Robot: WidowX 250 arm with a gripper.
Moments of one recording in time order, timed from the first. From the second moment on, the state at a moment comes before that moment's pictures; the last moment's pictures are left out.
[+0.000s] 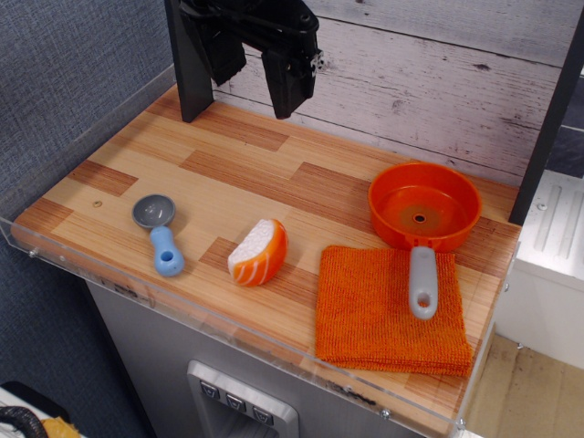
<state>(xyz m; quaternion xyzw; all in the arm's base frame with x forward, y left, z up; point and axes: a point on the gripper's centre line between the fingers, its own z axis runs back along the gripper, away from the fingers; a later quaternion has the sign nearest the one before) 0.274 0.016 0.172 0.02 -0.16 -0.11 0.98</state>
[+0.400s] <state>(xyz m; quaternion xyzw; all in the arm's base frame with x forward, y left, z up) 0.273 0.017 0.166 0.02 -0.15 -0.11 0.98</state>
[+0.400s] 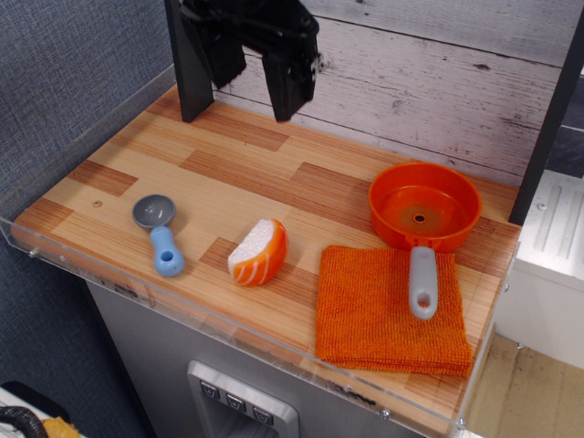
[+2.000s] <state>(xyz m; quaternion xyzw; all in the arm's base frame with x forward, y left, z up) 0.247 0.095 0.070 0.00 -0.07 0.32 0.95</state>
